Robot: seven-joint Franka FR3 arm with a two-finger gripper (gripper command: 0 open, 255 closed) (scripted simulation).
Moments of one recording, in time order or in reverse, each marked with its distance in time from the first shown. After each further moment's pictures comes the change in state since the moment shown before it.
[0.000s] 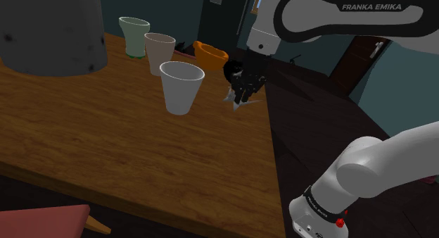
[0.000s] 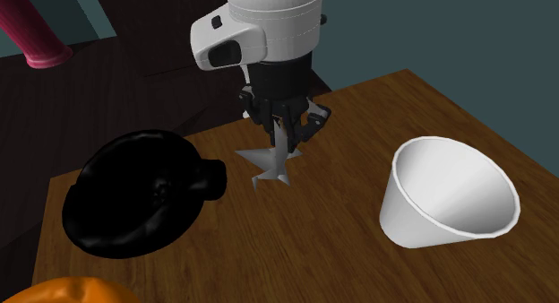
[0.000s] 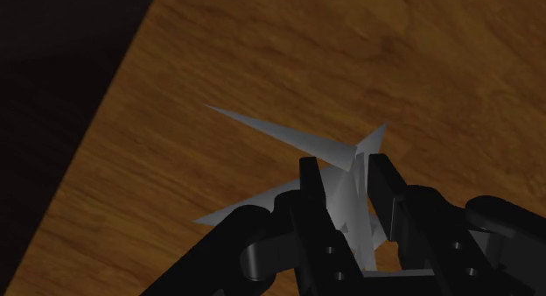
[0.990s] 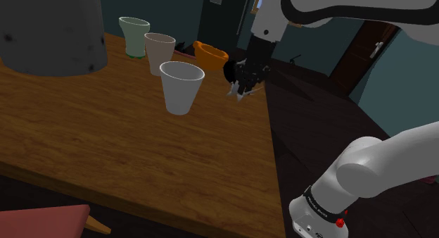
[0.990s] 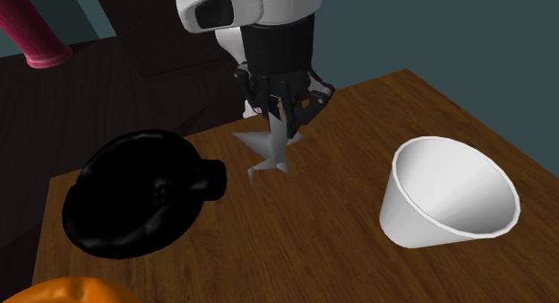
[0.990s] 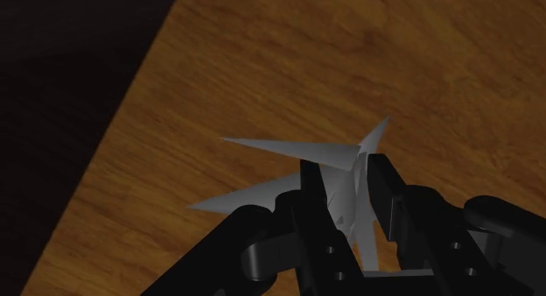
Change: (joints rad) arm -0.005 0.000 -0.012 0.090 -0.010 -0.091 0.003
